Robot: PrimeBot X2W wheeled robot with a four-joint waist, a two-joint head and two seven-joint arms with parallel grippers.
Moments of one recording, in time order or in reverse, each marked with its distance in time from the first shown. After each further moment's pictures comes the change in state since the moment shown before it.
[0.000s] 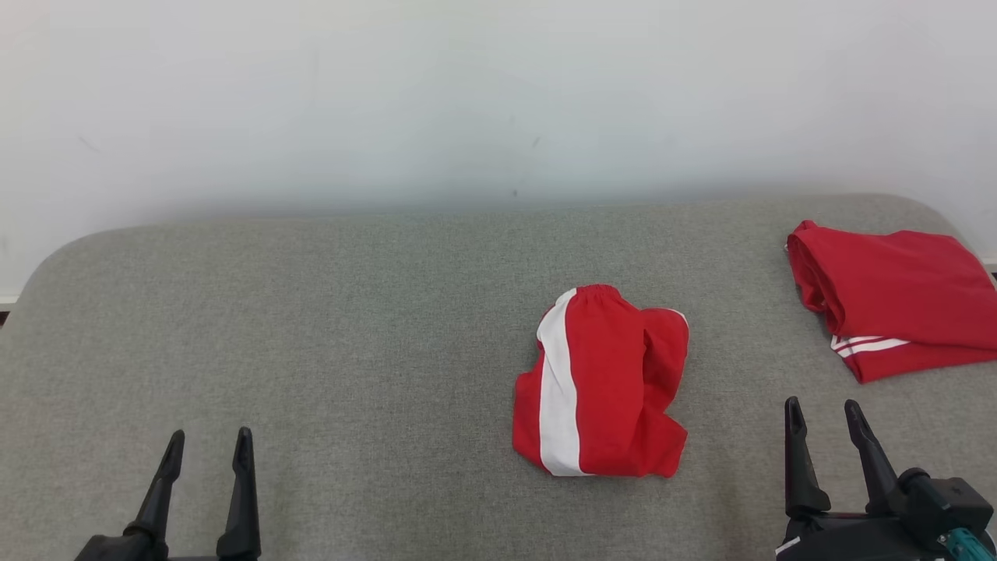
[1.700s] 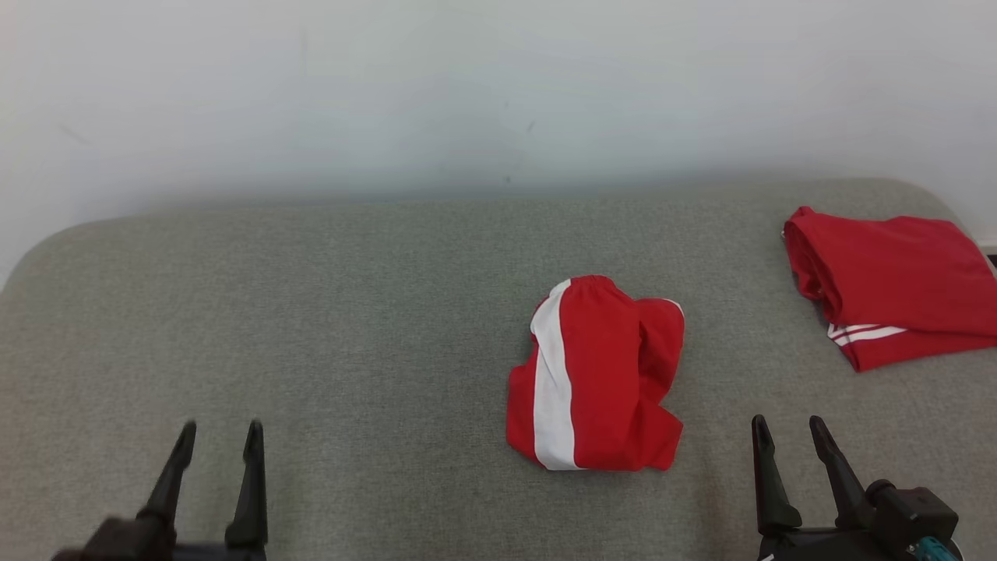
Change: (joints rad) left arm -0.015 -0.050 0.048 0.063 0.070 -0.071 0.000; right arm 0.017 0.000 0.067 0.021 0.025 0.000 0.003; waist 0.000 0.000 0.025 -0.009
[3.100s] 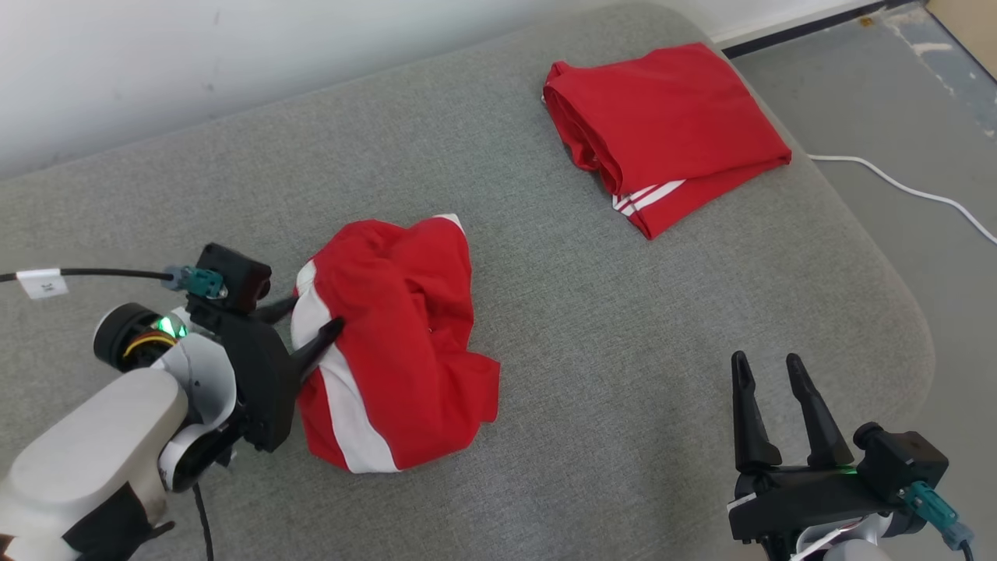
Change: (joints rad) left arm -0.896 0.448 -1.037 0.339 -0.749 -0.002 0.446; right arm -0.144 0.000 0.062 0.066 0.116 0.000 -0.045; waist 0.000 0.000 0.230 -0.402
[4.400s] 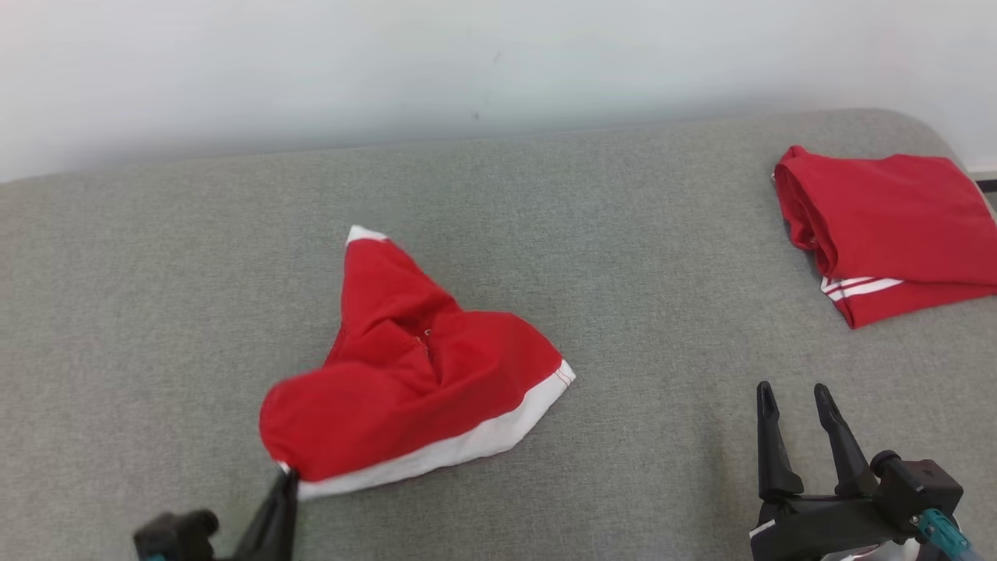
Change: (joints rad) left arm 0.730 -0.163 0.485 -0.220 0.075 0.218 -0.446; right arm 0.057 0.000 -0.070 0.003 -0.091 0.000 -0.002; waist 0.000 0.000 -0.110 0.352
